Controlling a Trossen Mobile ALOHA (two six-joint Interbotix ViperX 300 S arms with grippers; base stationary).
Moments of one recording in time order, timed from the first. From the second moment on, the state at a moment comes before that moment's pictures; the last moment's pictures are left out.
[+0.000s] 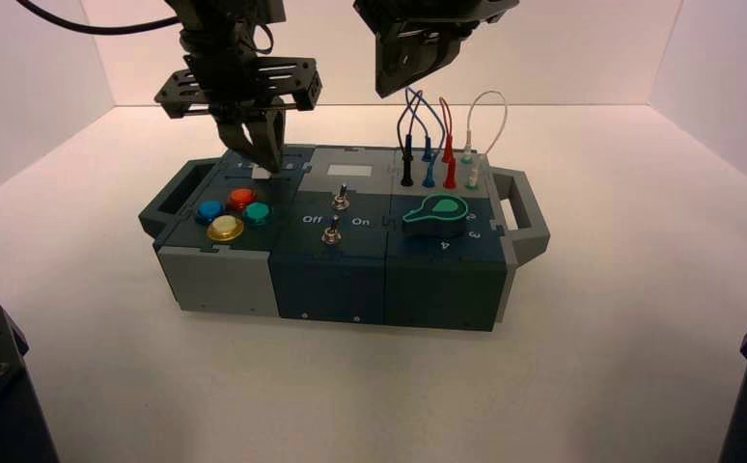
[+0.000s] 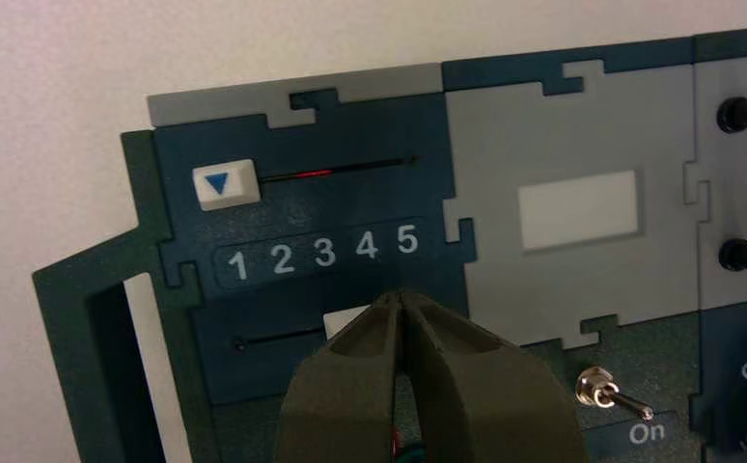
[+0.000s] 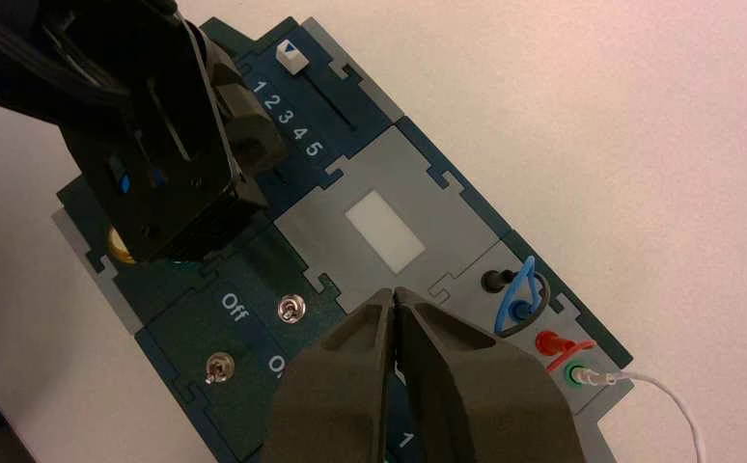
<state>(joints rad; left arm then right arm) -0.54 0.03 0.79 -0.03 0.44 -0.32 0.77 -0.14 0.71 0.06 0.38 -0.04</state>
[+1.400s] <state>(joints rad) -0.45 0.00 0.84 -0.01 0.48 -0.27 0.77 -0.13 0.71 0.06 0.39 -0.05</state>
